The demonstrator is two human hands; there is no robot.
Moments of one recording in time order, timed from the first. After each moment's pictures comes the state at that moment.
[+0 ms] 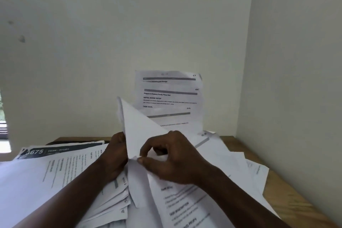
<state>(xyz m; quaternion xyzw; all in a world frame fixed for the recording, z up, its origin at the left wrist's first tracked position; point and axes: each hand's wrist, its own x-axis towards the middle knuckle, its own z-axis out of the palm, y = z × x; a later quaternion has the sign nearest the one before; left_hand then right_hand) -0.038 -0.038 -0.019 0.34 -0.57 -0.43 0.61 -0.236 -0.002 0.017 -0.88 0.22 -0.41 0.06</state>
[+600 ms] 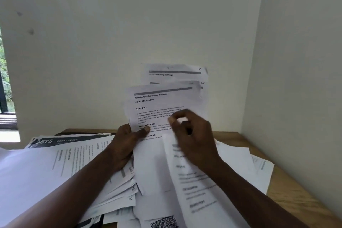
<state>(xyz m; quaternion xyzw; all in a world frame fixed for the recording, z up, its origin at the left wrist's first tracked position) -0.035 -0.051 -0.023 0.37 -0.49 -0.47 0.64 -0.245 -0.021 0.010 -0.74 0.32 -0.58 0.12</state>
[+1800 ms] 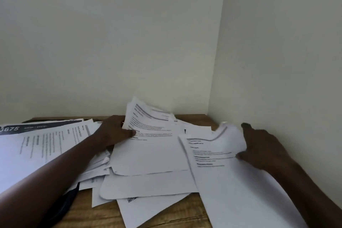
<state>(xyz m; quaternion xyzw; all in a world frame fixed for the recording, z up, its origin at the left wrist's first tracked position) -0.051 -0.048 -0.026 0.59 -0.71 -0.17 0.34 -0.442 0.083 0.008 -0.61 0.78 -0.09 -0.06</state>
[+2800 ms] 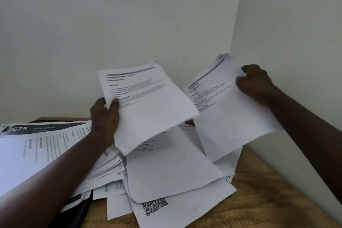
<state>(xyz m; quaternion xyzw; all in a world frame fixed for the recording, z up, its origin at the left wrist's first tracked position) -0.036 -0.057 -0.001 0.51 -0.41 -0.21 0.73 -0.405 -0.020 0.136 -0.59 0.68 -0.42 -0.04</state>
